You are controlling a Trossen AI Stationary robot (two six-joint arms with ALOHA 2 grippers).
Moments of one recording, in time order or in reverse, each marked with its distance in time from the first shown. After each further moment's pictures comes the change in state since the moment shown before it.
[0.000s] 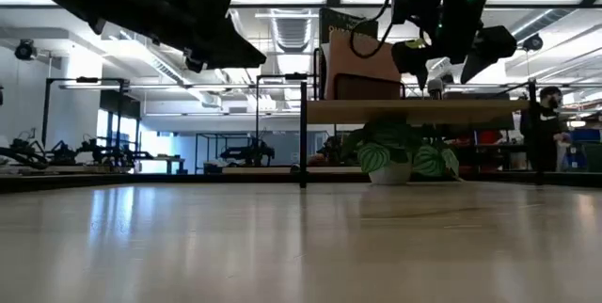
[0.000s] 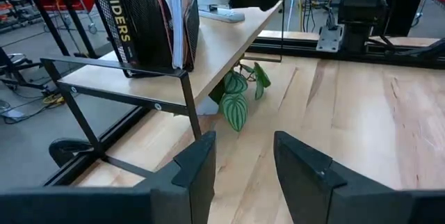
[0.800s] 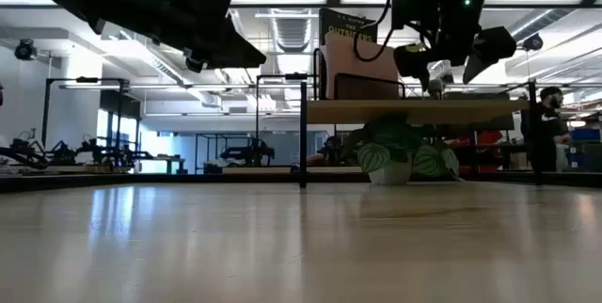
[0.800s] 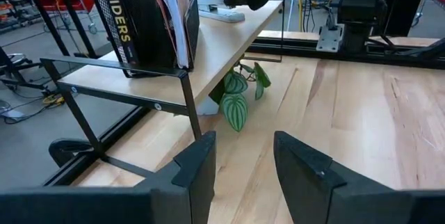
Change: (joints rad) left arm 0.000 0.000 0.000 0.000 0.000 0.000; right arm -0.047 0.002 -0.001 0.005 0.018 -0.029
